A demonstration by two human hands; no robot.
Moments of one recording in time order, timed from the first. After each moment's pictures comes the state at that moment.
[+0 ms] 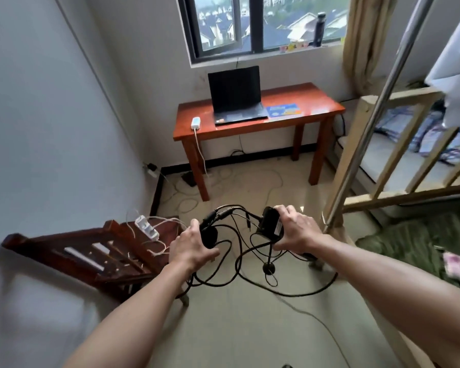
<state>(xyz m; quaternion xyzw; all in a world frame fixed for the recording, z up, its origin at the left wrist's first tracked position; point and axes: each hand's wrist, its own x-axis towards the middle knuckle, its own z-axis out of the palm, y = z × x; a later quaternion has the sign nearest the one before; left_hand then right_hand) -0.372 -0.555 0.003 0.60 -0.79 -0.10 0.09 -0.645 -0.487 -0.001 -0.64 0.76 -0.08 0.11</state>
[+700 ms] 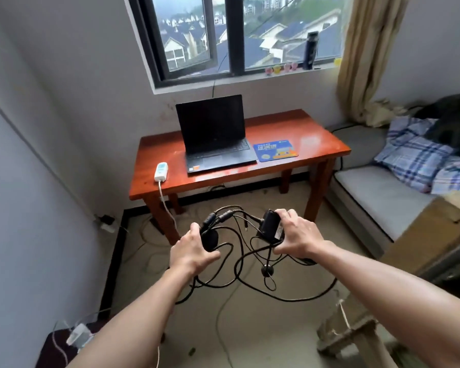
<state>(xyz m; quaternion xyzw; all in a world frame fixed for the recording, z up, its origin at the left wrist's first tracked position) -0.585 -0.990 -0.001 0.57 -0.80 -0.14 0.11 -0.848 -0.897 0.004 -0.60 0.79 -0.08 0.09</state>
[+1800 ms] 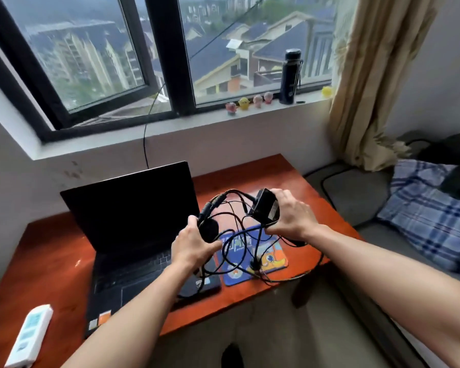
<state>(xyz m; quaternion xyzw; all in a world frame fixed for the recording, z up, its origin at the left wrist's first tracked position) -1.035 -1.487 0.006 0.53 -0.80 -0.20 0.16 -1.273 -1.383 0.033 -0.54 0.82 -0.18 0.05</state>
